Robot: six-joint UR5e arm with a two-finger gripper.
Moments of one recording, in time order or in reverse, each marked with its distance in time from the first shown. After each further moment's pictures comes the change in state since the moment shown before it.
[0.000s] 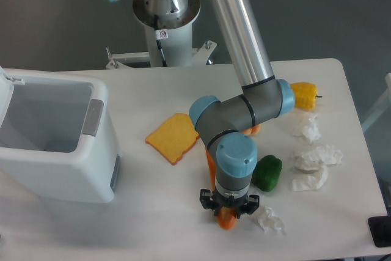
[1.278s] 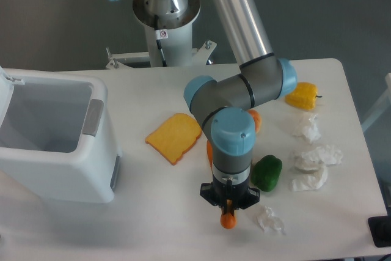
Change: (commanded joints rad) arm -0.021 0.159 0.011 -0.014 -0.024 0.006
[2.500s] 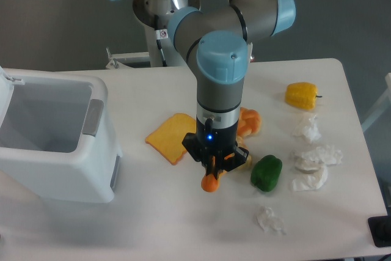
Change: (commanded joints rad) arm 0.041 0.232 -0.061 -0.218 -0.074 0.271
